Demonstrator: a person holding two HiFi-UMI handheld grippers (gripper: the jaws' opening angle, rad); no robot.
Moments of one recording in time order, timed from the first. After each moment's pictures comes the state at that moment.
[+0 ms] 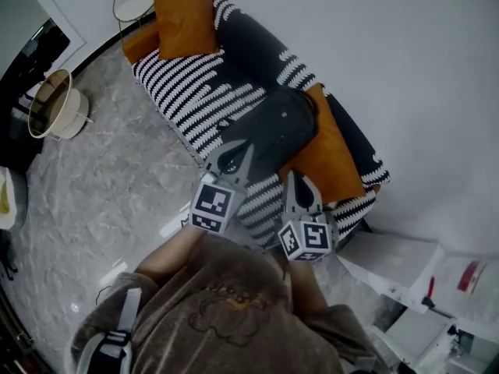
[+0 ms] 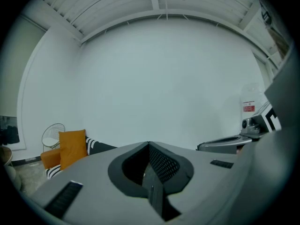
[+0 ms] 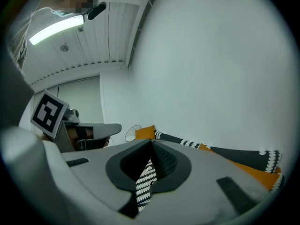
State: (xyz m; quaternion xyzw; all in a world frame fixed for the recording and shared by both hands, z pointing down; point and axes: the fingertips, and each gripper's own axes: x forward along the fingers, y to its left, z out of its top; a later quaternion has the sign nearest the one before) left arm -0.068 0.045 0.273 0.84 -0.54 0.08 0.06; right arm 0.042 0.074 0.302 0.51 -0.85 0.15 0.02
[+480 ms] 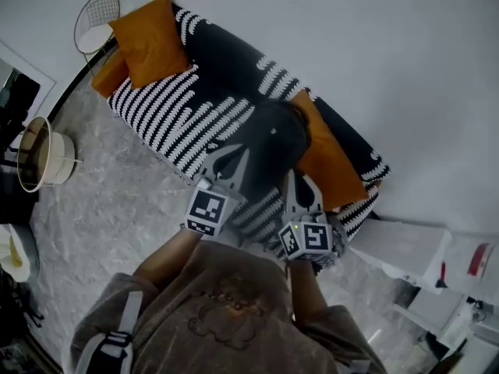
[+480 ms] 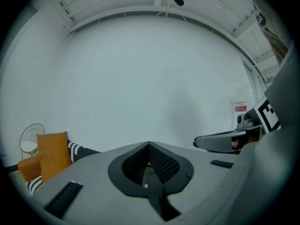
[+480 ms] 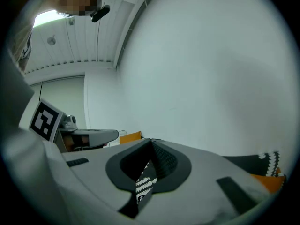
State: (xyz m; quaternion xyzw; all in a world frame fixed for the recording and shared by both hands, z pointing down) left arm -0.074 -0.070 0.286 0.89 -0.45 0.08 0.05; right arm 0.034 -0.032 0.301 0.58 -0.80 0.14 0.00
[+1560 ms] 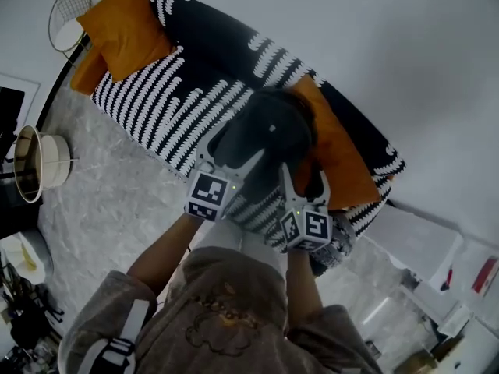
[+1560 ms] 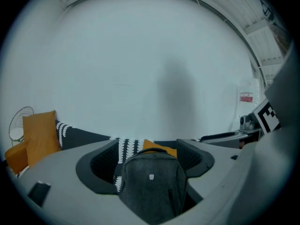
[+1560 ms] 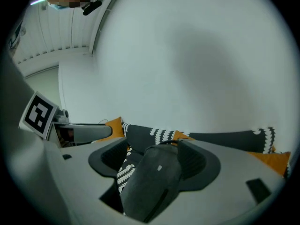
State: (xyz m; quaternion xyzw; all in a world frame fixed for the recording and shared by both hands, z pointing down) left arm -0.040 -0.183 0.407 0.89 -0.41 0.15 0.13; right arm 0.081 -0.124 0.432 0.64 -0.73 0.24 0.04
